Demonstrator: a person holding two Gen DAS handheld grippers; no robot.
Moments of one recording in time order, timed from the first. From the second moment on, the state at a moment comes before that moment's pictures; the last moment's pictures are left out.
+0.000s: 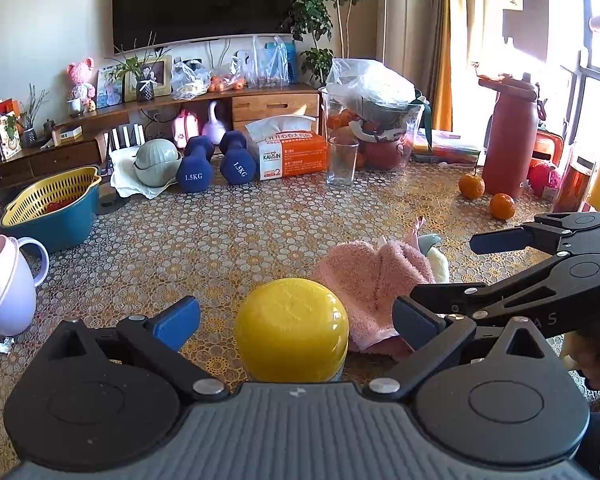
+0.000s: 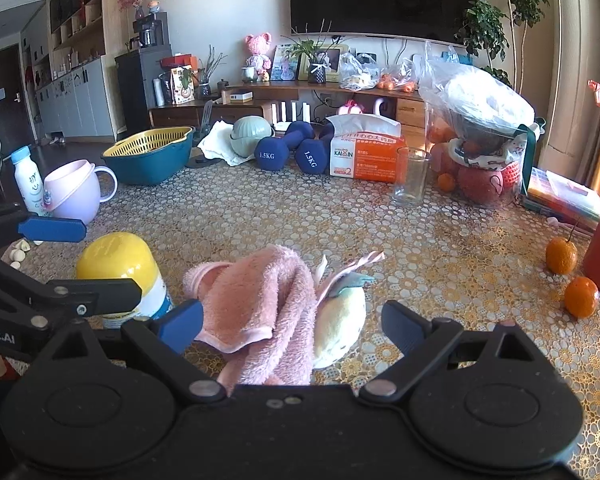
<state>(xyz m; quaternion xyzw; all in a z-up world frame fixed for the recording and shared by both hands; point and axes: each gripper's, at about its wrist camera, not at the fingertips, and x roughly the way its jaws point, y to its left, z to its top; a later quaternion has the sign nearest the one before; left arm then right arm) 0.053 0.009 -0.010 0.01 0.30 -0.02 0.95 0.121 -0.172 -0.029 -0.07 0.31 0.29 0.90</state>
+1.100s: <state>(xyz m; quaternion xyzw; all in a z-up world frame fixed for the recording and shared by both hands) 0.061 0.005 -0.038 0.03 0.33 -0.05 0.94 0.157 -0.178 -0.037 0.01 0.37 0.29 0.88</state>
